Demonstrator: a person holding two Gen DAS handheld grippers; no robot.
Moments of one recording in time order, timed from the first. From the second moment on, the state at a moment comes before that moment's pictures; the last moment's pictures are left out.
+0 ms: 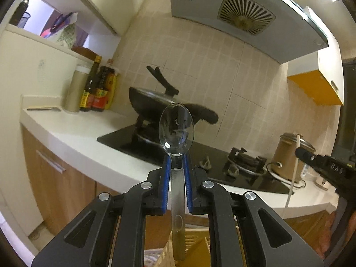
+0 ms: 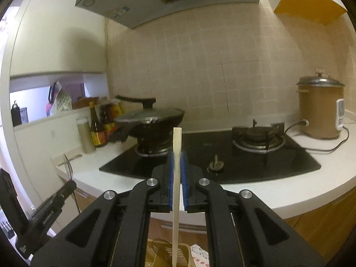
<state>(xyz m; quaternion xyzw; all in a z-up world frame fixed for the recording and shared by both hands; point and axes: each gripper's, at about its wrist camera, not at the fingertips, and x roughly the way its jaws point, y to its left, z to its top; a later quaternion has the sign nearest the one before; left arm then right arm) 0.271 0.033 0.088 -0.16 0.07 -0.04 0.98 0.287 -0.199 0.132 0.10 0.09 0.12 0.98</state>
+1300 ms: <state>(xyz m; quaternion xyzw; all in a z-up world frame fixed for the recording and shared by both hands) 0.152 0.004 -0.006 -0.09 0.50 -0.18 0.84 0.104 -0.177 -0.012 -0.03 0.52 0.21 0.83</state>
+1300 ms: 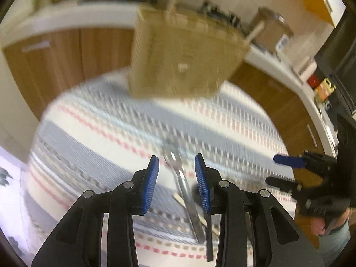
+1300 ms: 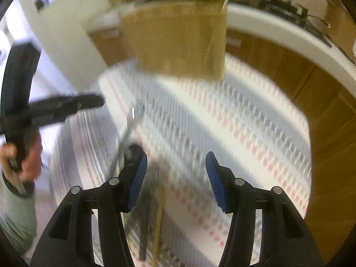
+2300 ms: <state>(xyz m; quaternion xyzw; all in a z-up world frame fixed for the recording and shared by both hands) 0.183 -0.029 -0.052 -0.08 0.56 -0.17 0.81 0.114 -0.158 -0.047 -0.01 0.54 0.20 0.81</state>
